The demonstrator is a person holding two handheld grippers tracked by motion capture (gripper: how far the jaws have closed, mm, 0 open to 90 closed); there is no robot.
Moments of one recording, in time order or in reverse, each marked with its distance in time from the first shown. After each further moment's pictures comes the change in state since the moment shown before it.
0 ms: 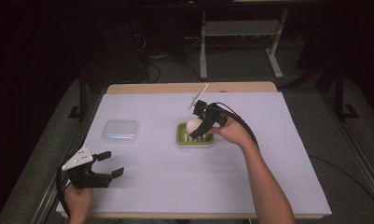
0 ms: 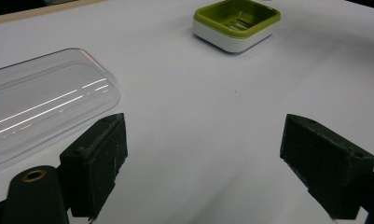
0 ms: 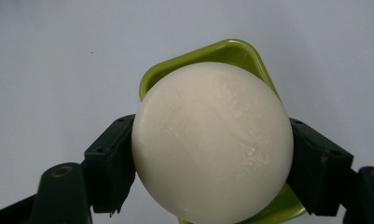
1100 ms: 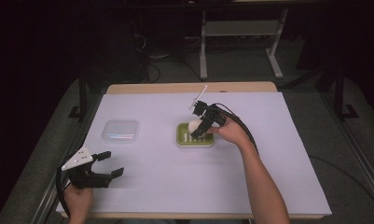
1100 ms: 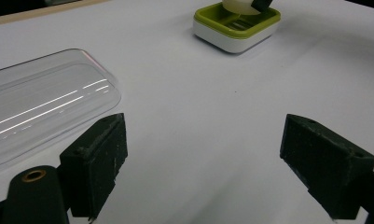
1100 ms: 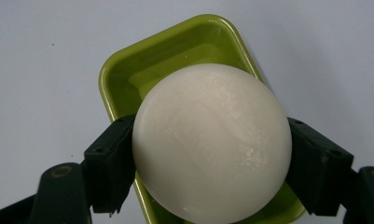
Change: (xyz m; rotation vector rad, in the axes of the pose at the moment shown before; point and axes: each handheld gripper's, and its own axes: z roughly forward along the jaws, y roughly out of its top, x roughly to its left) left arm 0.000 0.000 0.000 -0.004 0.000 -0.002; right arm -0.017 -0.005 0.020 0.047 -0.006 0.070
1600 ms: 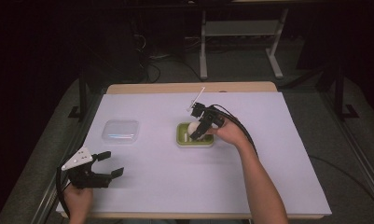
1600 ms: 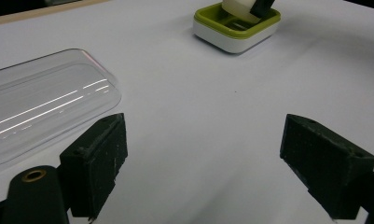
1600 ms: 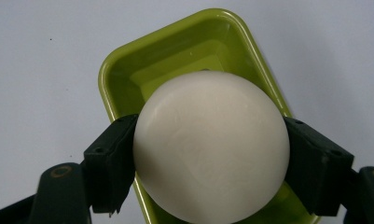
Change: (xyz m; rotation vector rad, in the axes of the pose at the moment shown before) left arm 0.000 0.000 -0.001 0.004 0.000 0.004; right arm 0.002 0.002 0.007 0.025 0.007 -0.003
